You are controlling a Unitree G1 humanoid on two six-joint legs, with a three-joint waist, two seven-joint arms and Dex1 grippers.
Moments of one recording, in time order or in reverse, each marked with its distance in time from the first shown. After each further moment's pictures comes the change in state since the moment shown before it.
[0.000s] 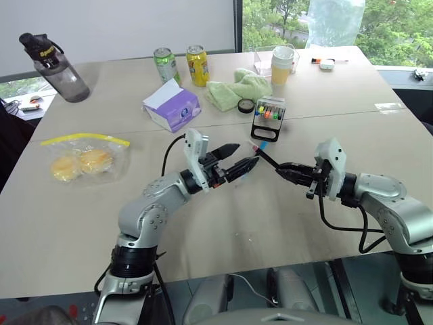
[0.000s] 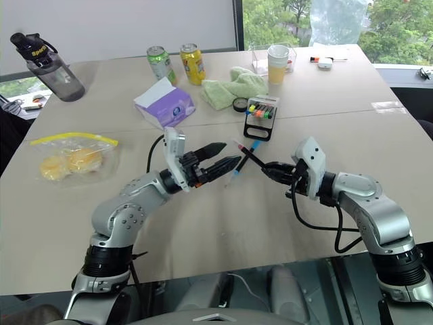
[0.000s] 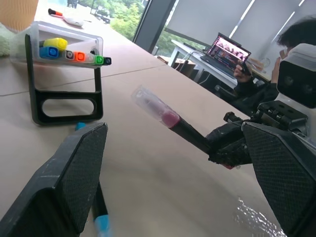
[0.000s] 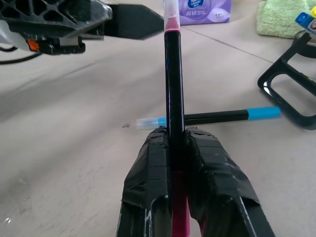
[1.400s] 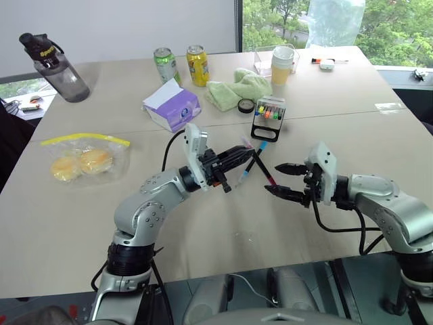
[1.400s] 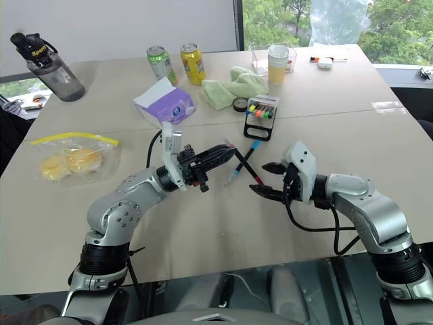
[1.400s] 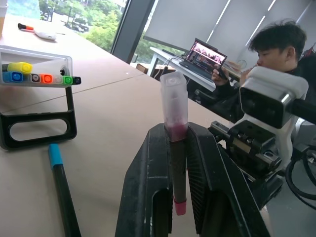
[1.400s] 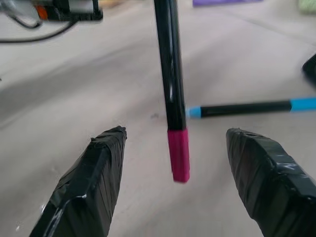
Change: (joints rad) left arm -0.023 0.006 -0.020 -0.034 -0.045 0.011 -0.031; right arm -0.057 -0.057 0.082 -0.048 0.043 0.163 -0.010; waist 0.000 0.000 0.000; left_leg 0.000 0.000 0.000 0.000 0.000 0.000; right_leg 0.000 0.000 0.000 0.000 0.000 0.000
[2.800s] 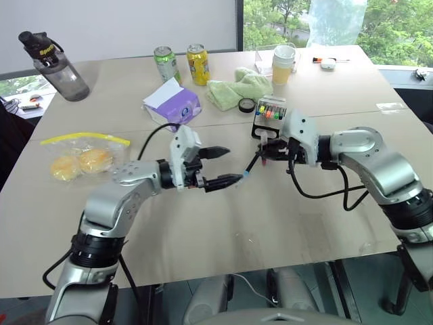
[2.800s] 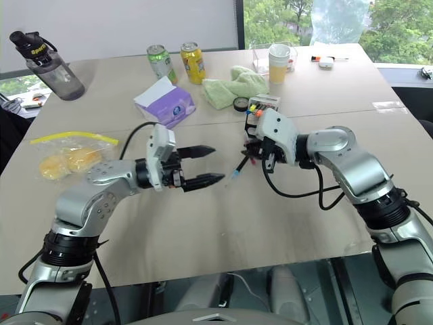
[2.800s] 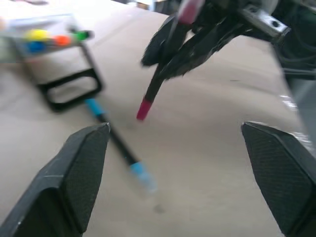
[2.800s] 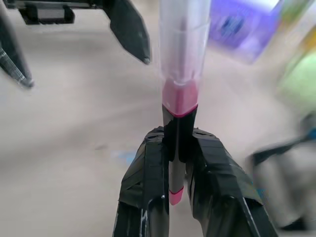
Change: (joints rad) left arm -0.036 0.281 0.005 0.032 0.215 -0.099 -0.204; right arm -0.393 0.028 0.203 0.333 -0.249 -0.473 0.106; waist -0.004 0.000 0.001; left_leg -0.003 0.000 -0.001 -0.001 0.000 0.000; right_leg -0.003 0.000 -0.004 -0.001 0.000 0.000
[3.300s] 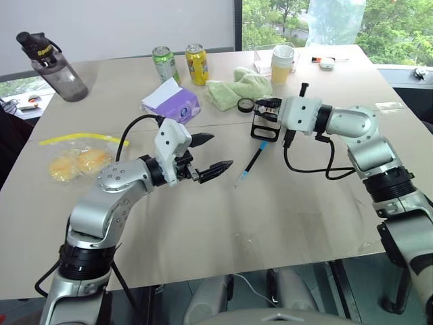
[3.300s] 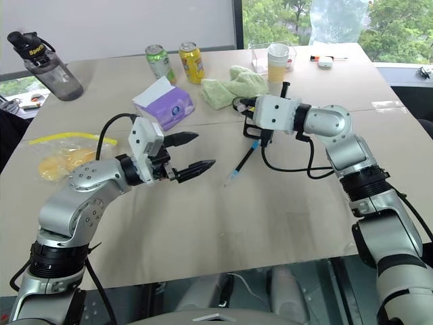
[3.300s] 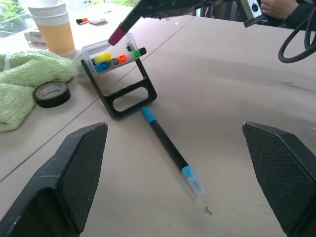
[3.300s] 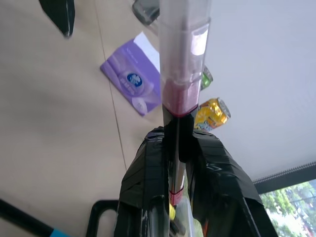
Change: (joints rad) left arm 0.055 0.010 0.034 -0.119 0.038 0.002 0.138; right arm -0.176 0.081 -0.022 0.462 -0.330 -0.648 -0.082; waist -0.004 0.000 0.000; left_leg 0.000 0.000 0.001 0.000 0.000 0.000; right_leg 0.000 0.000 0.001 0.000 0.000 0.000
